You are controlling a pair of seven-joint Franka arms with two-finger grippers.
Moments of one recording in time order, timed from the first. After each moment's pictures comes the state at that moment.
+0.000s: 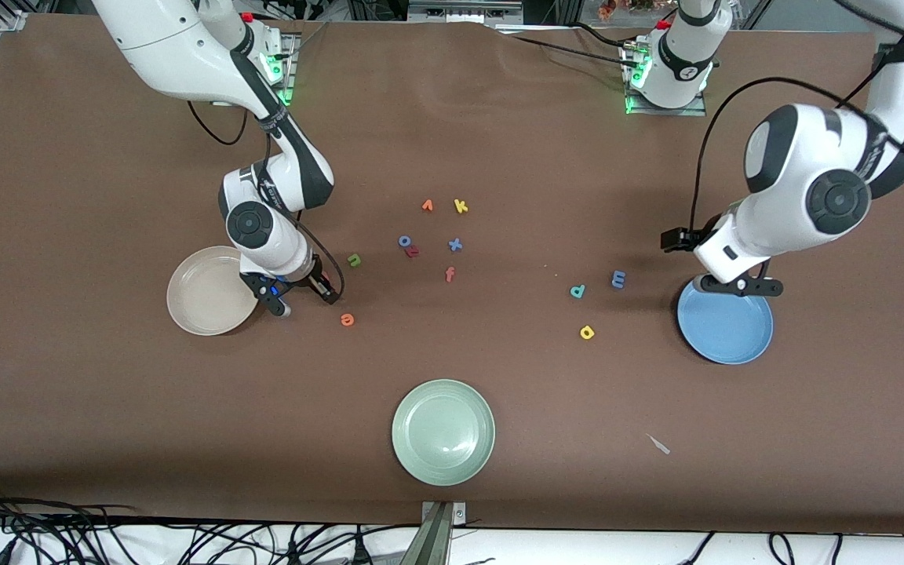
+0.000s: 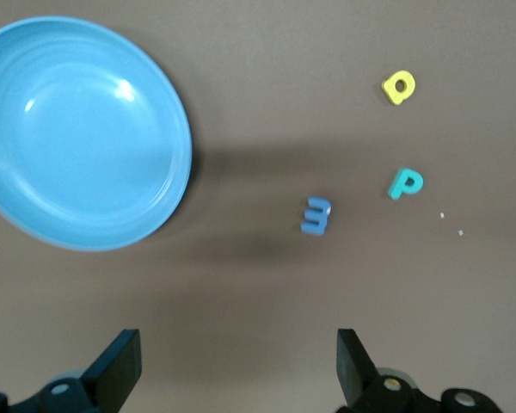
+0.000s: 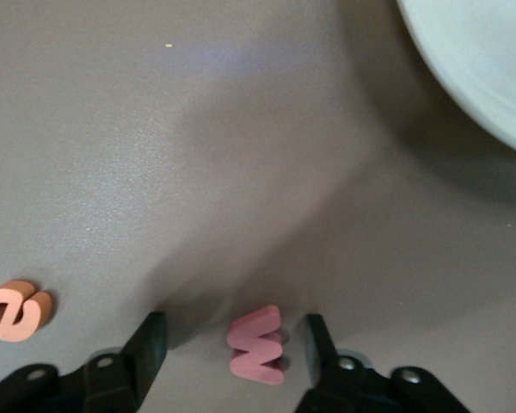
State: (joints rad) left arm -0.13 0.24 -0.03 -1.94 -0.05 1.95 -0.08; right arm 0.34 0.56 0.06 -2.01 0.02 2.55 1.16
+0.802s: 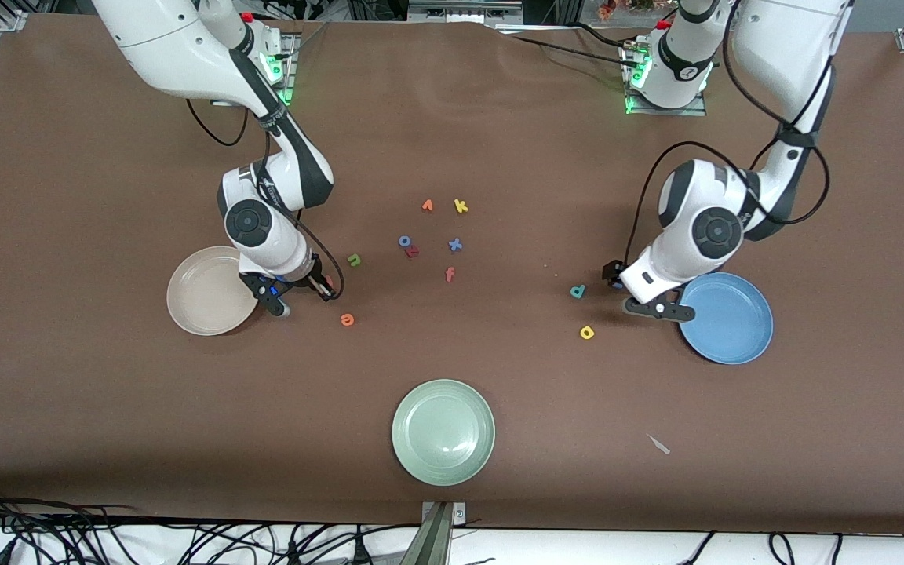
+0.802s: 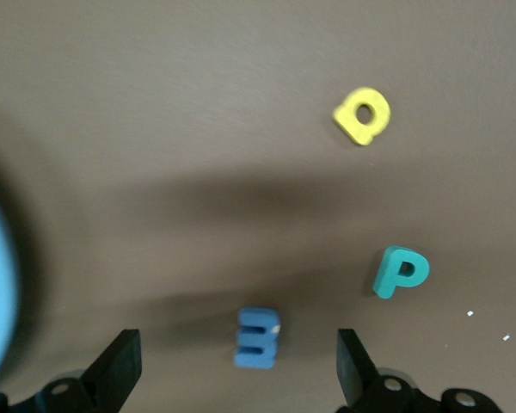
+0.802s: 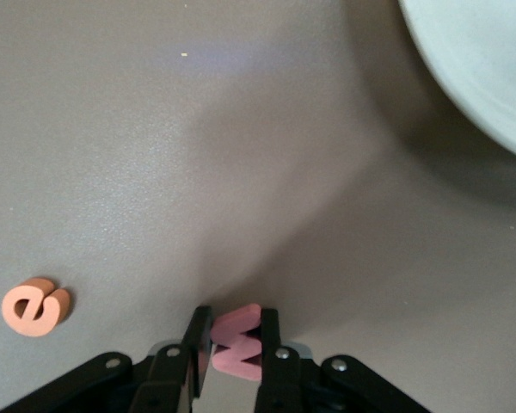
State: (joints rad) left arm -0.25 0.45 -0.03 -2.06 -0.05 2.40 -0.08; right arm 0.34 0.55 0.06 -2.01 0.02 2.55 1.16
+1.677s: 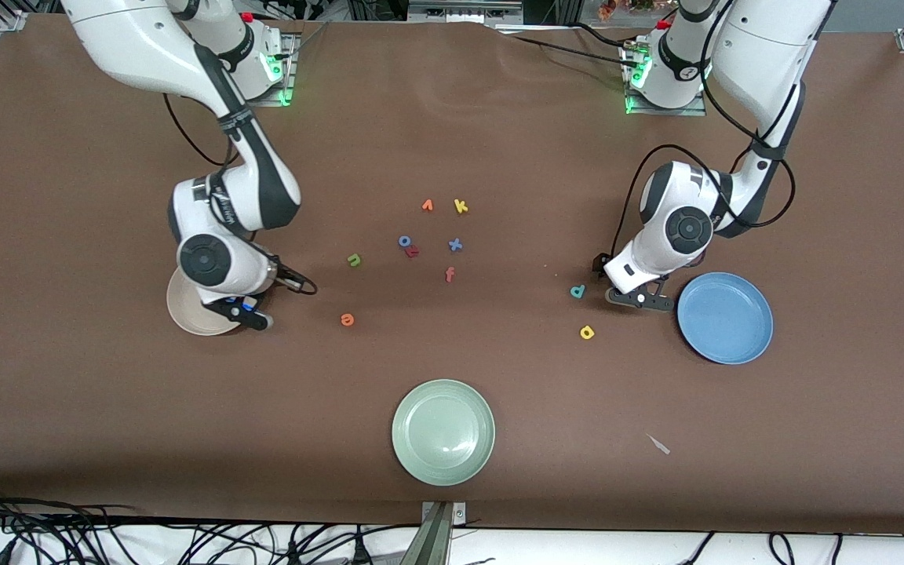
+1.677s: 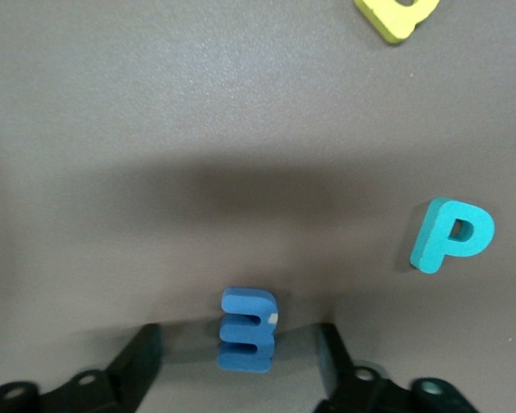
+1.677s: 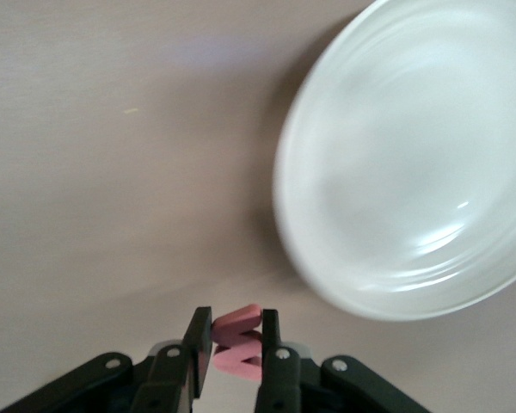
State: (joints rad) left arm -0.26 0.48 -0.02 -2.15 -0.05 2.50 -0.08; right arm 0.32 0.52 -0.06 -1.82 0.02 2.05 0.54
